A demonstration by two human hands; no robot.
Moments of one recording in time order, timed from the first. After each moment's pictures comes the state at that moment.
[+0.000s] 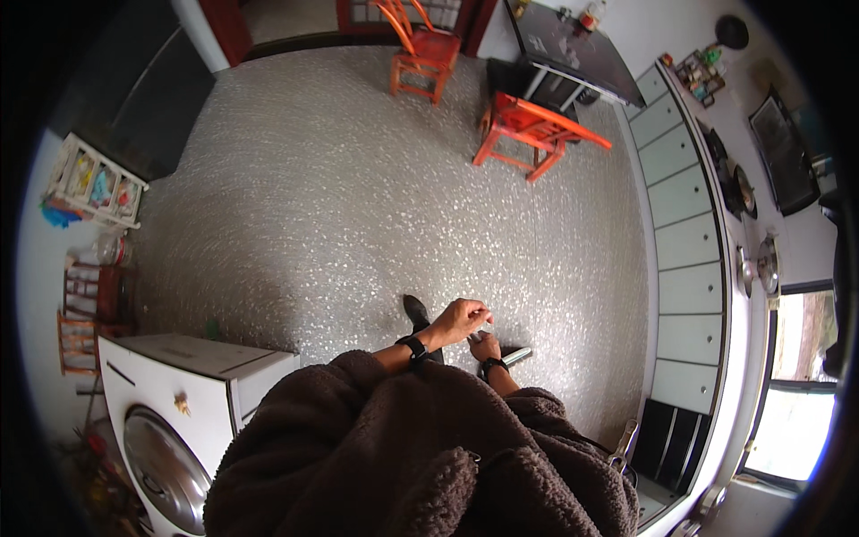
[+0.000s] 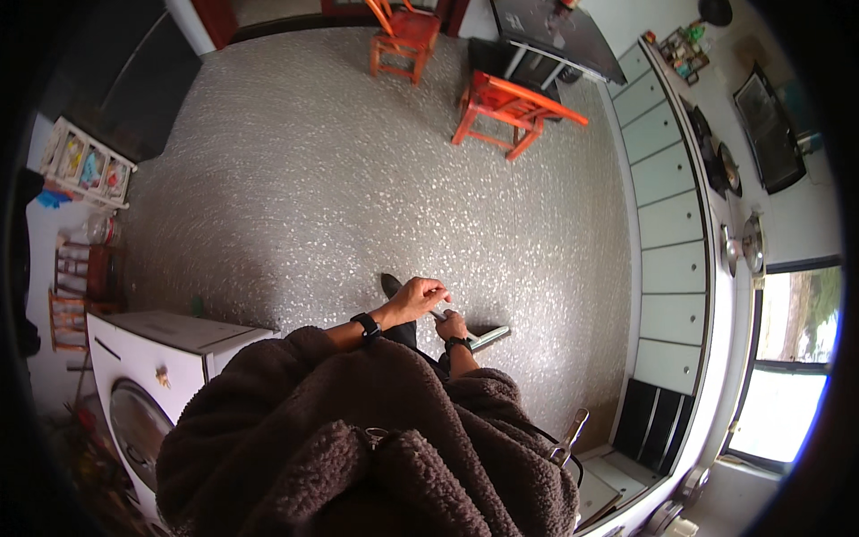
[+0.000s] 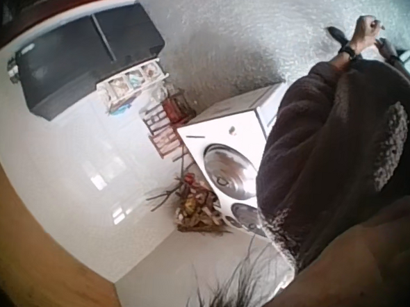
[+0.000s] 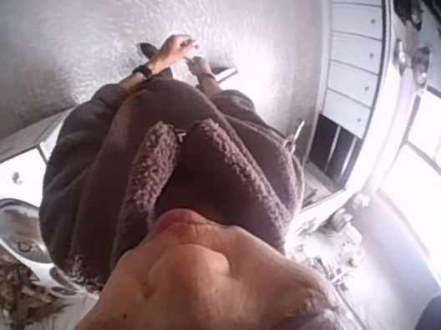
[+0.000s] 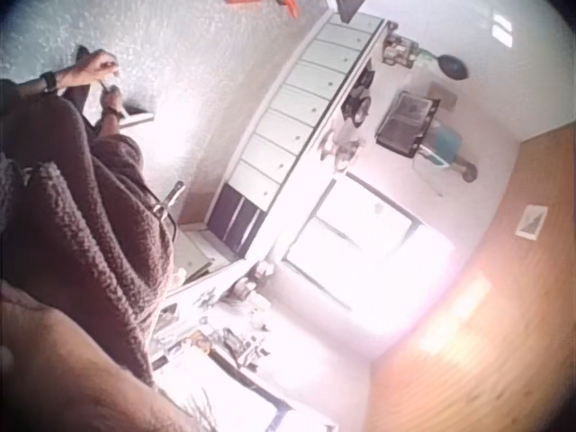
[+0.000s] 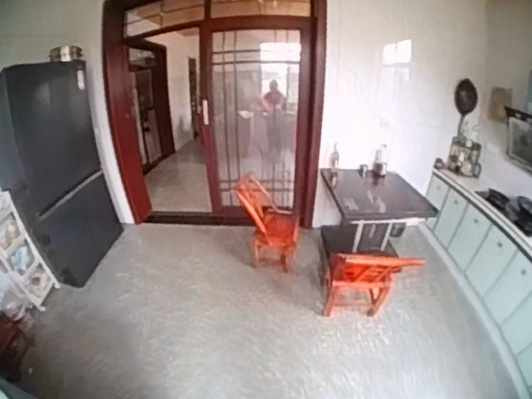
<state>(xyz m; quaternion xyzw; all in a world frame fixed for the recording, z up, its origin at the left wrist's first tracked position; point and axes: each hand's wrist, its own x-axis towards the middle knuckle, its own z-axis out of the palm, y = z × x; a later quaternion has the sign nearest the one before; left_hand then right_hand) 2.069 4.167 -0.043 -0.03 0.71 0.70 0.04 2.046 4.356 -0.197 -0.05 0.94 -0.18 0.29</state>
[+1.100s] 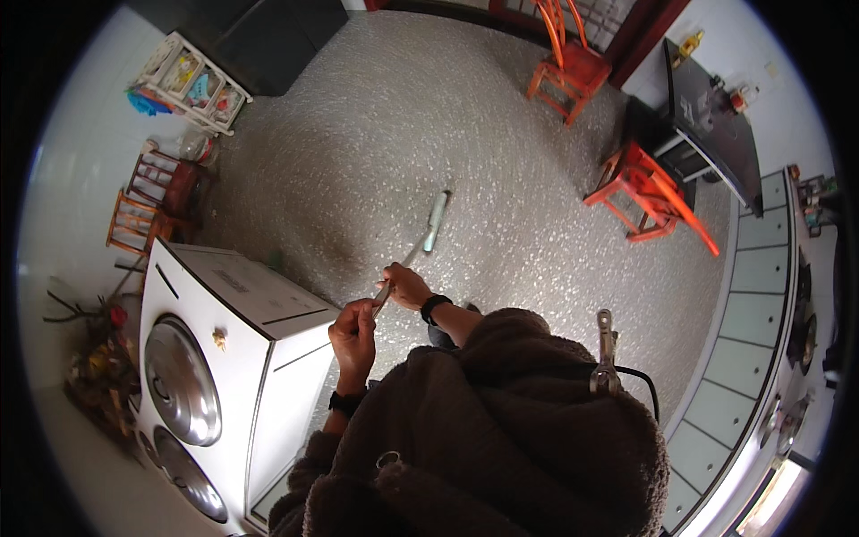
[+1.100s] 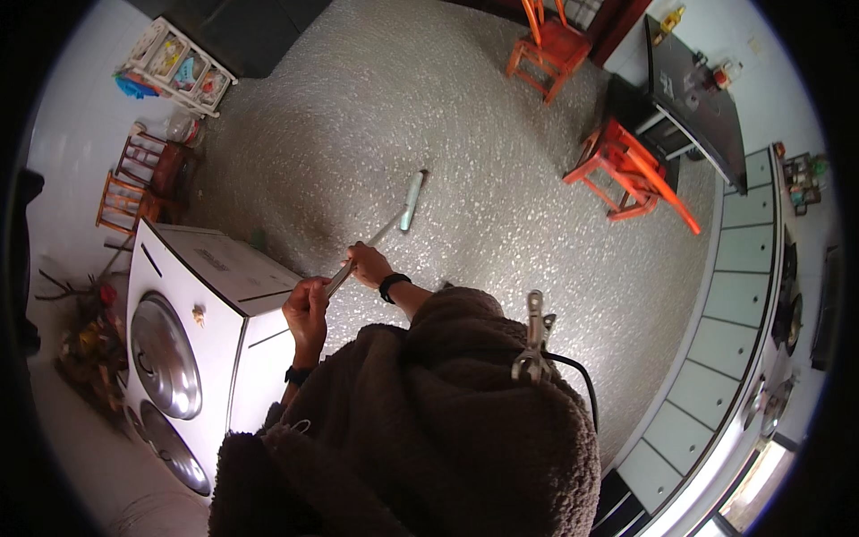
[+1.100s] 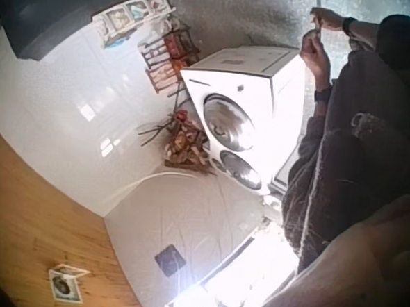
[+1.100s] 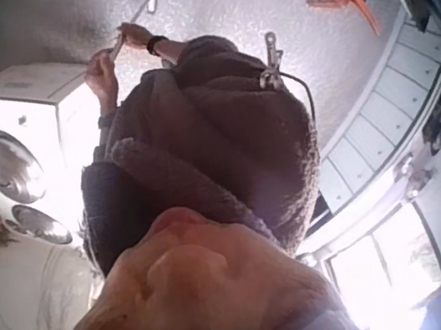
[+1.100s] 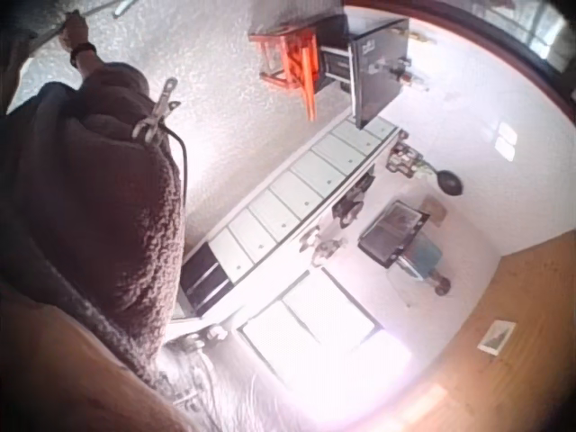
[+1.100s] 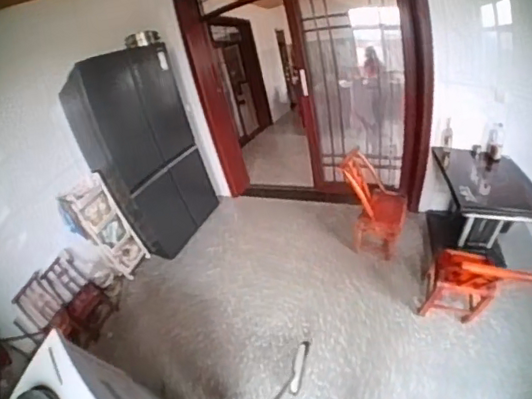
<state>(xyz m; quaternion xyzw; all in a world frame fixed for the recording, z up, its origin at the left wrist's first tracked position) 2.205 4.007 0.057 -0.50 0.62 0.46 -0.39 2.080 3.968 -0.154 -0.60 0.59 -0.40 0.37</state>
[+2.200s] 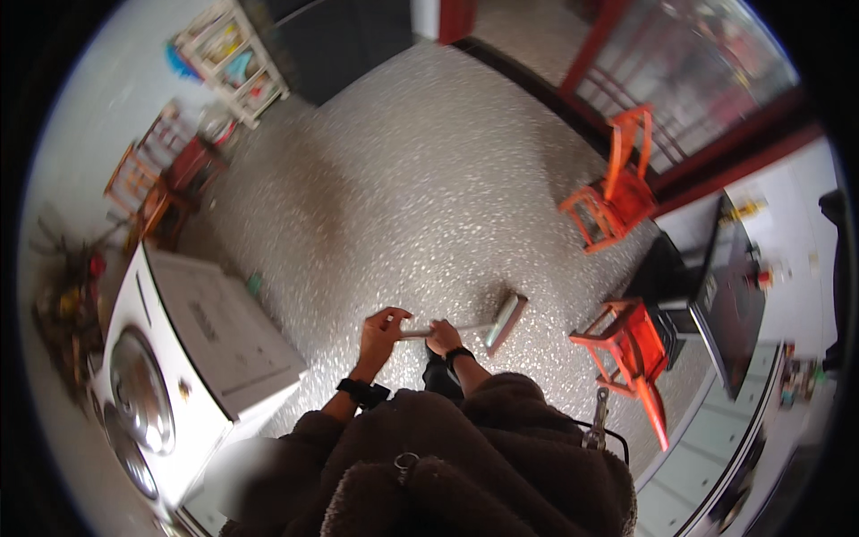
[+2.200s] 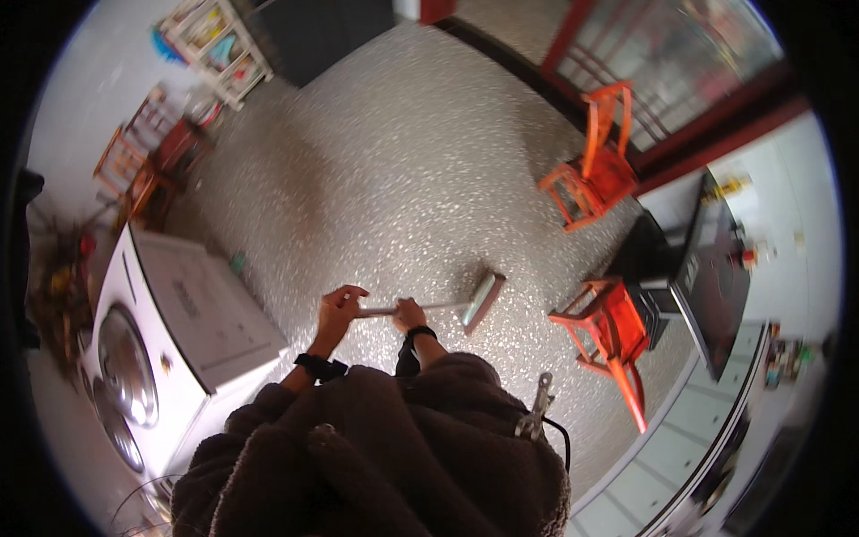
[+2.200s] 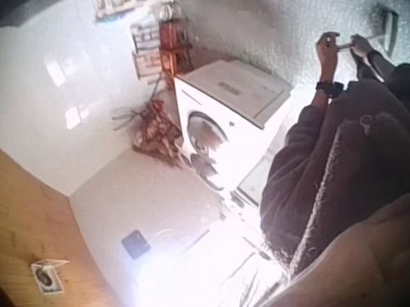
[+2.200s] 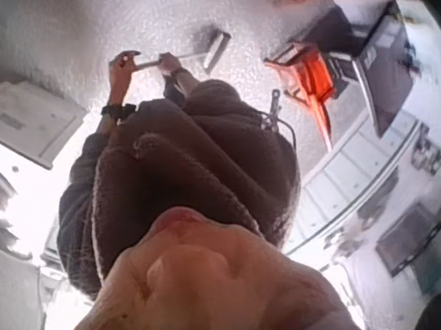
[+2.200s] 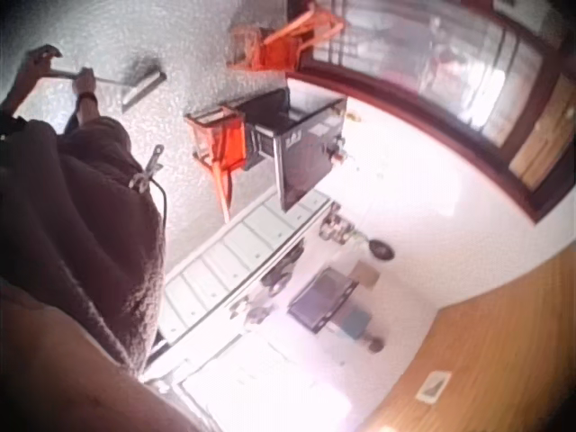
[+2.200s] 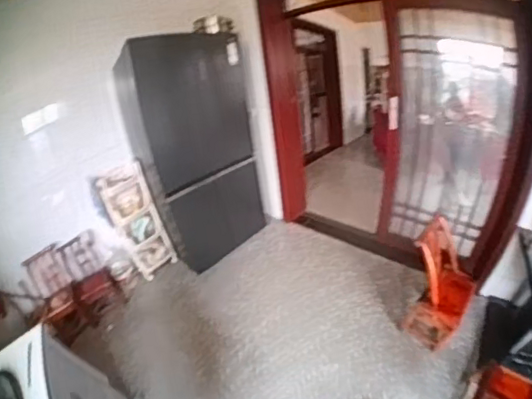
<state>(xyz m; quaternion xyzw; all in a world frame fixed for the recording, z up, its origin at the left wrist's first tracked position) 2.002 3.747 -0.023 -0.56 0.54 0.55 -0.31 1.841 3.788 -0.231 -0.58 0.70 -0.08 0.40</state>
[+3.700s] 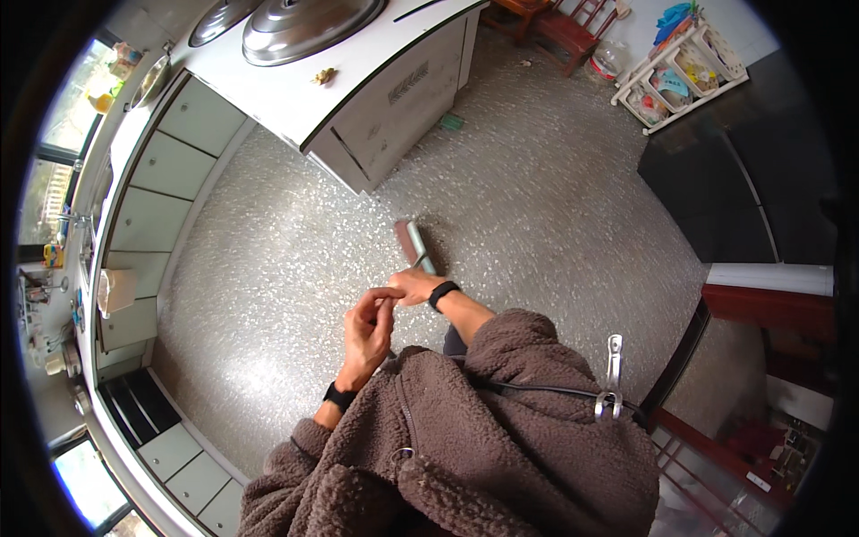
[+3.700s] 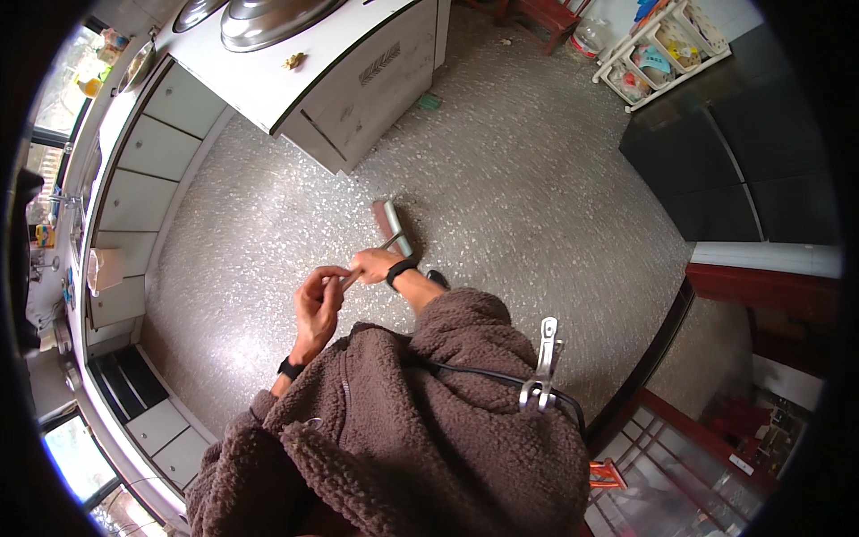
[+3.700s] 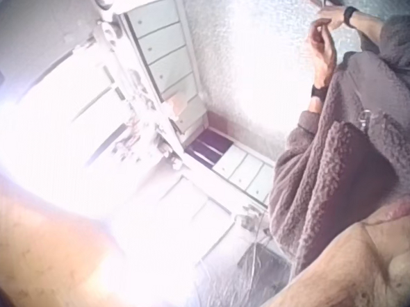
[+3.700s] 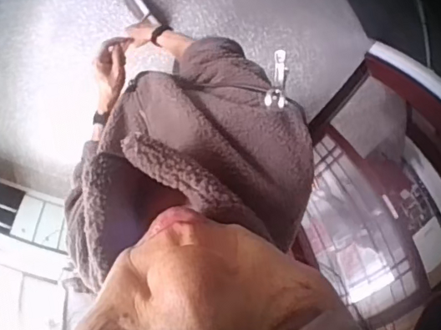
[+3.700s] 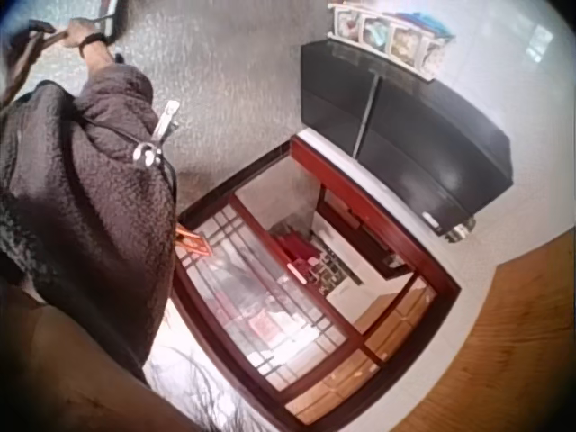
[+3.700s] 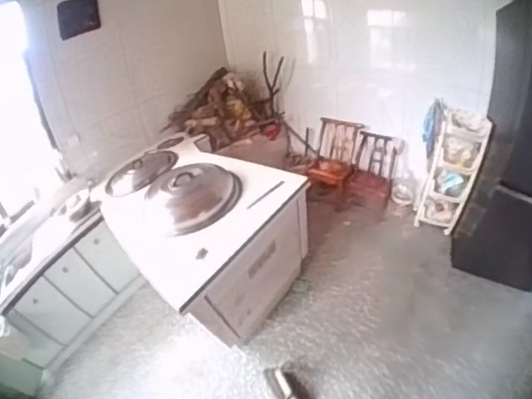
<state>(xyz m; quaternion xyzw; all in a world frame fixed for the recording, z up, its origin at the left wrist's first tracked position) 2.005 3.807 0.075 -0.75 0.01 0.15 -0.65 2.062 3.677 -0.138 -0.83 -0.26 0.29 0.40</state>
